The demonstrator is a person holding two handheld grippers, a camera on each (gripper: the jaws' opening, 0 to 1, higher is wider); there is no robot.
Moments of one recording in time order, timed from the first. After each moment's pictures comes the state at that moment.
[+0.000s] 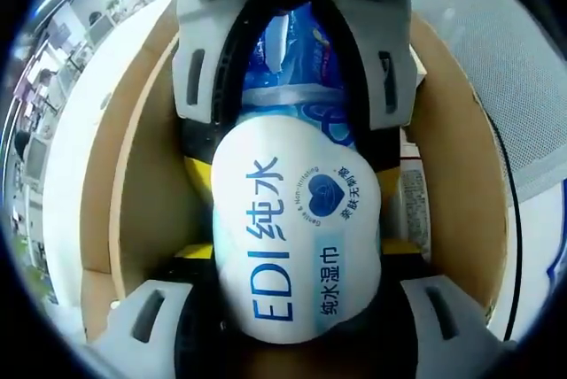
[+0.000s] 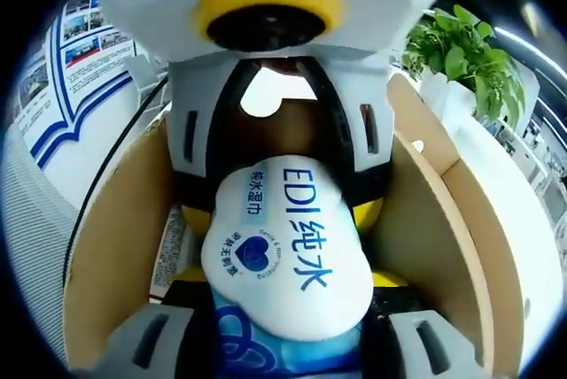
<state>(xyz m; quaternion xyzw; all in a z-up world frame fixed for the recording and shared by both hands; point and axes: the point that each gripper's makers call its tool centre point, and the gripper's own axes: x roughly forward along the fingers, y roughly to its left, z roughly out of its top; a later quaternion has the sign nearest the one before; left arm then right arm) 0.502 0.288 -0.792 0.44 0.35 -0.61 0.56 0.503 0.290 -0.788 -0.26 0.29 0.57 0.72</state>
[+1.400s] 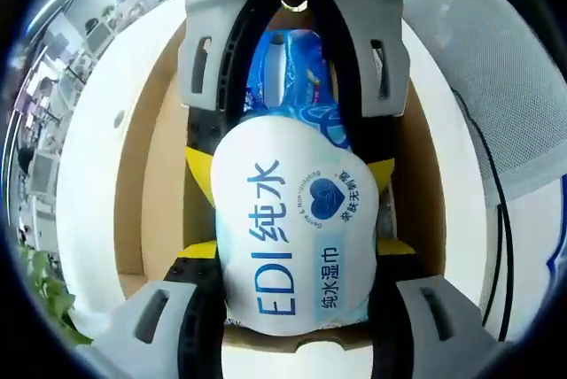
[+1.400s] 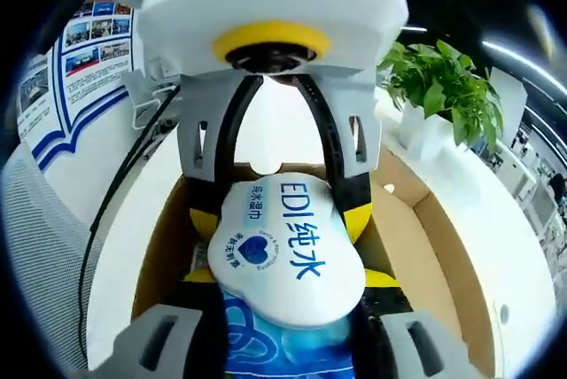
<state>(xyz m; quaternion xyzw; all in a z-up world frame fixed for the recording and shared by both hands) 0.502 0.283 -0.740 0.46 0.34 -0.61 0.55 0.502 0.283 -0.728 -0.24 0.25 0.56 0.75</state>
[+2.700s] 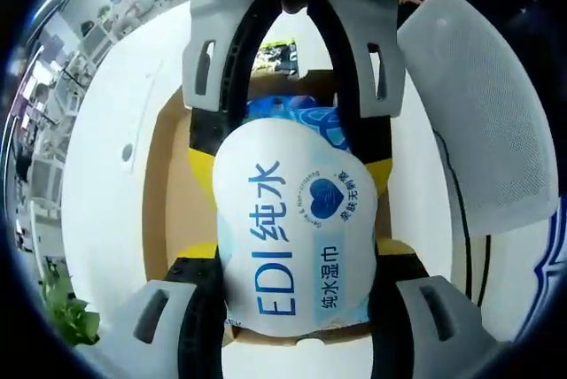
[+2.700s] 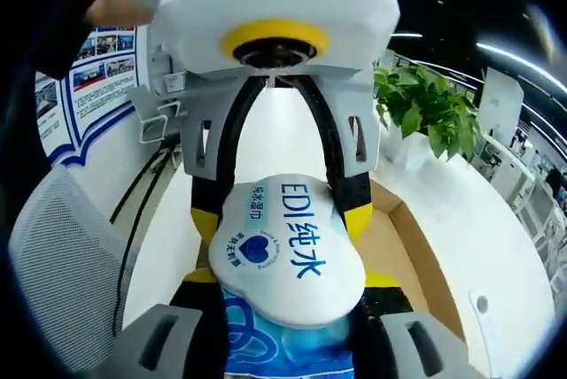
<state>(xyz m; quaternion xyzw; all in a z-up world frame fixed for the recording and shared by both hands) 0.486 0.229 -0.676 0.46 0.35 -0.61 0.54 0.486 0.230 -0.665 -0.22 0.25 0.57 0.75</state>
